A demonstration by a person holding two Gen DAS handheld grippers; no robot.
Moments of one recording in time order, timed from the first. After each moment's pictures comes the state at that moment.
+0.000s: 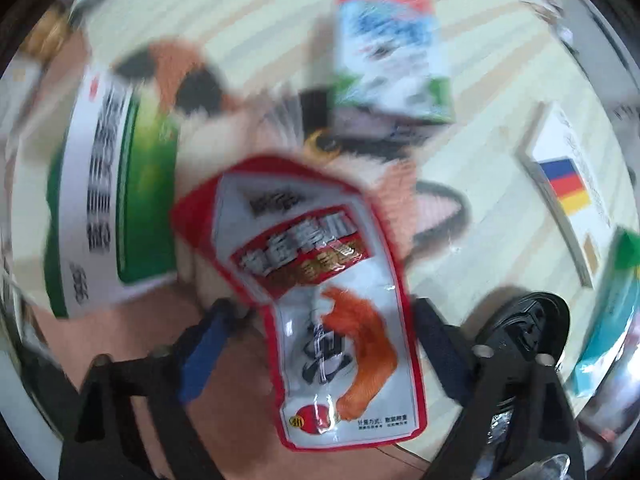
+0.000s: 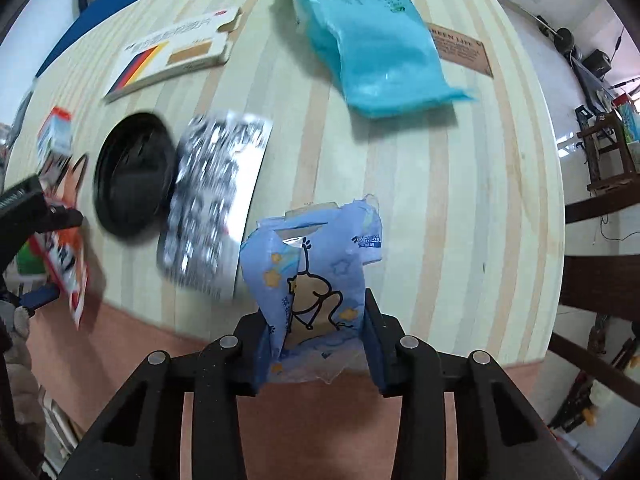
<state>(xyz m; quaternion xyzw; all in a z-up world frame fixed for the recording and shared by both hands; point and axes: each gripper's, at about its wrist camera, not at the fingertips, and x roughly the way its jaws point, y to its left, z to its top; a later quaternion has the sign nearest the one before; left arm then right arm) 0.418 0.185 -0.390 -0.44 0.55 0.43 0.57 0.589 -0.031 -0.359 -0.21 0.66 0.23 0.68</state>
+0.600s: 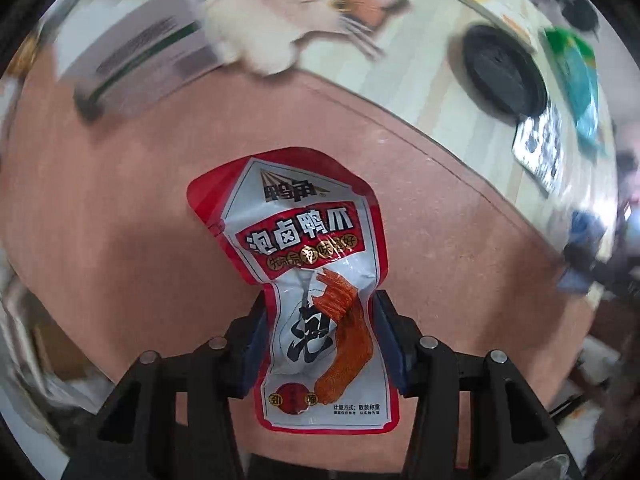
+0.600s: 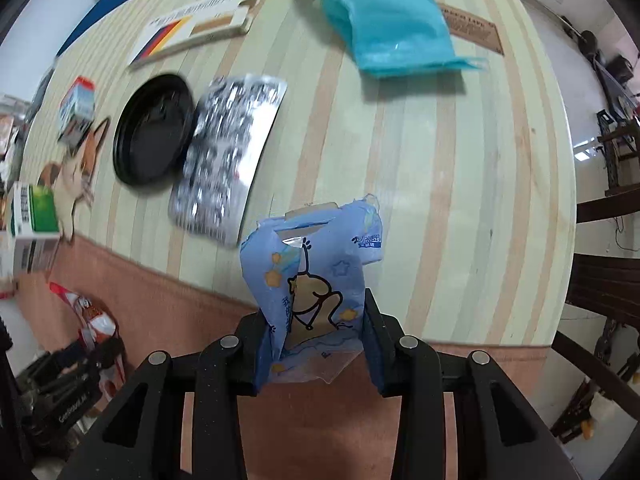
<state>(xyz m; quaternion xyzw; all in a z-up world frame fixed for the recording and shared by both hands) 0.307 0.060 -0.374 -0.40 0.60 0.31 0.63 0.576 -0.084 -0.352 -0.21 0.67 0.28 0.65</state>
